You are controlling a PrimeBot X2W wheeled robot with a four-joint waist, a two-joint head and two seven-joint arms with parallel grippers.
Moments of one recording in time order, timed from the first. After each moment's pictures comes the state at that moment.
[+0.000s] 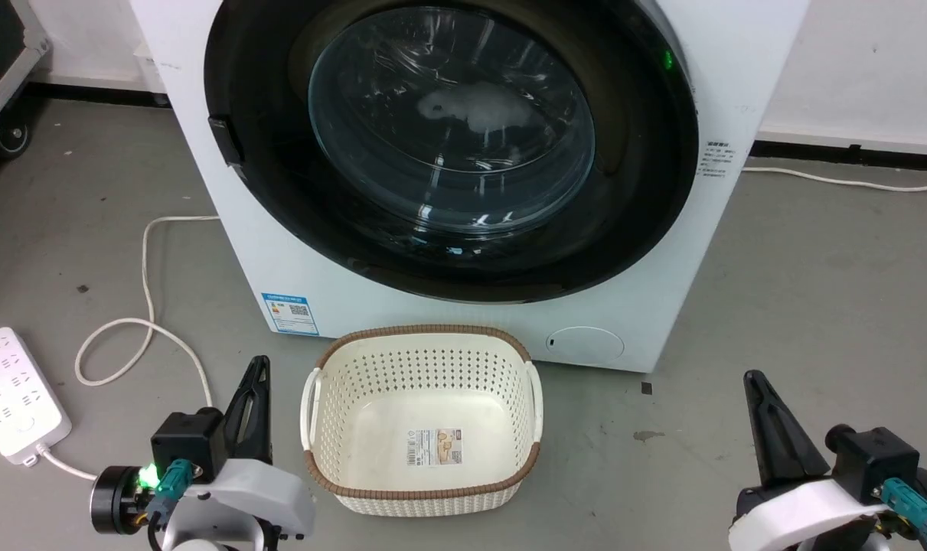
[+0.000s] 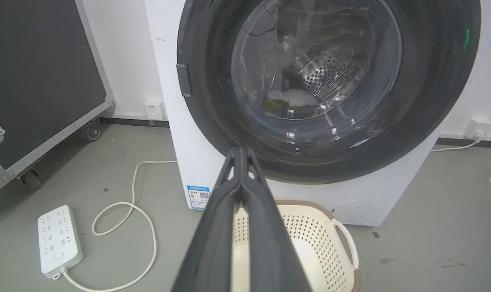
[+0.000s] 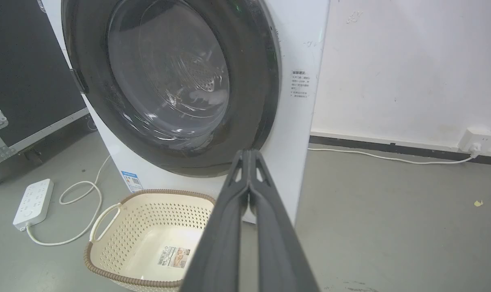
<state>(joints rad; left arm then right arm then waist) -0.08 0.11 -0.04 0.13 -0.13 0.01 -0.12 -0.01 -0.05 -0.02 0.08 0.09 0.13 -0.15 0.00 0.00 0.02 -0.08</state>
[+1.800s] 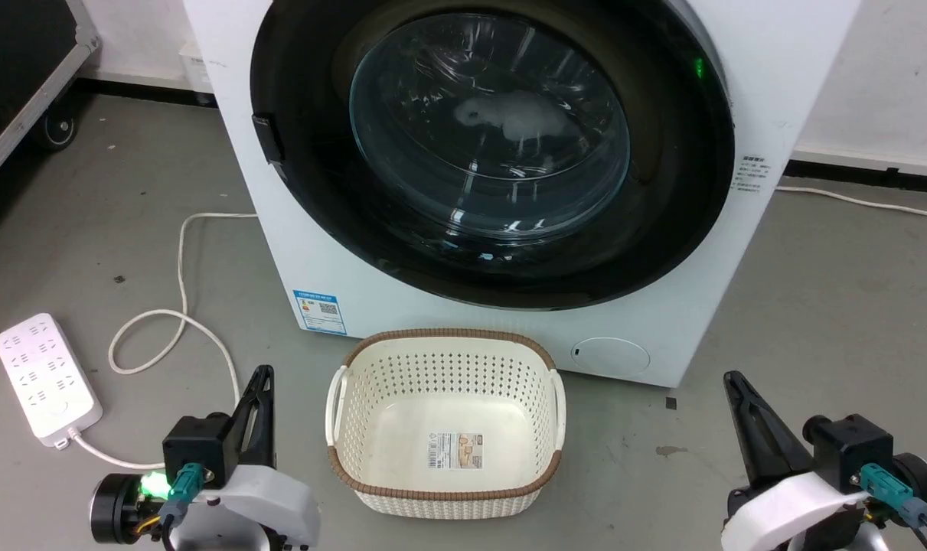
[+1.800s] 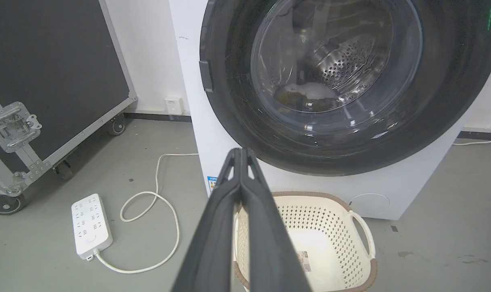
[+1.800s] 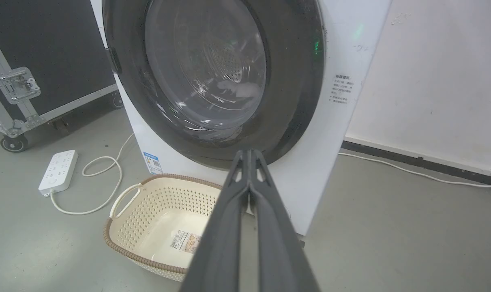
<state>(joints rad) -0.04 0.07 -0.01 0.05 -0.05 0.01 -0.04 -0.01 -0.05 -0.01 0.03 0.03 0.13 -0.05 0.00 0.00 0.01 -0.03</state>
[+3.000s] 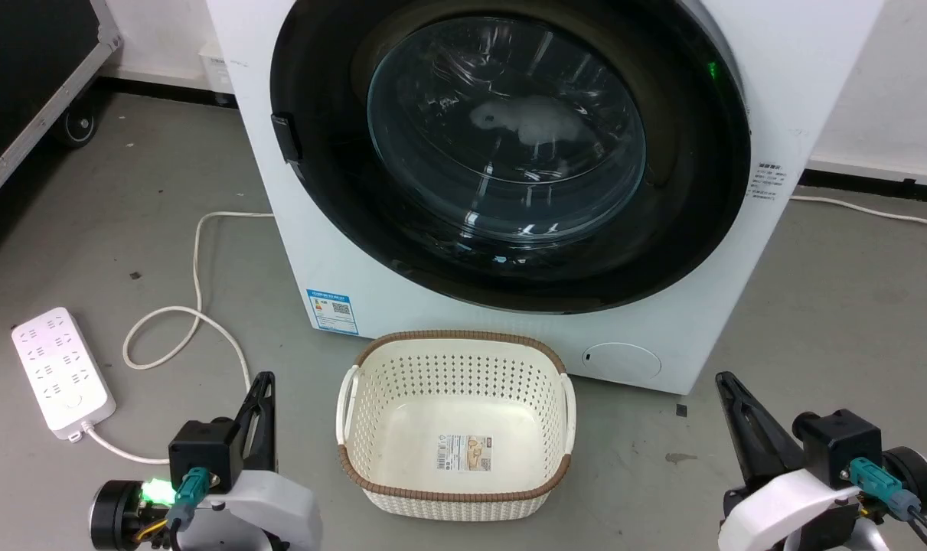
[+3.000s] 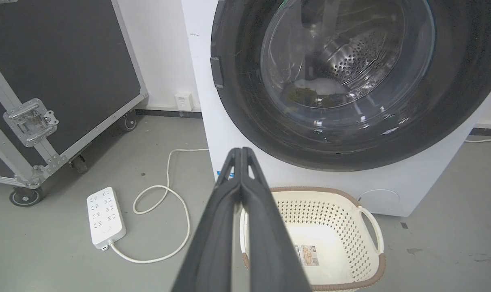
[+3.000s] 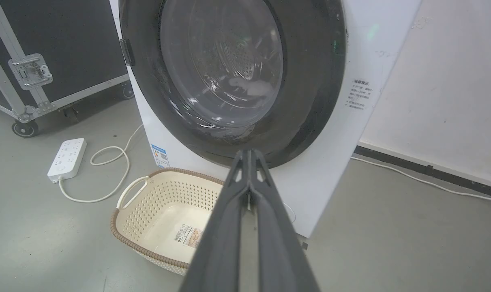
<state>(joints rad) -0.01 0.05 0.00 0.00 0.00 0.00 0.00 -0.01 -0.05 0.00 0.01 0.01 0.13 0.00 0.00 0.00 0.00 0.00</state>
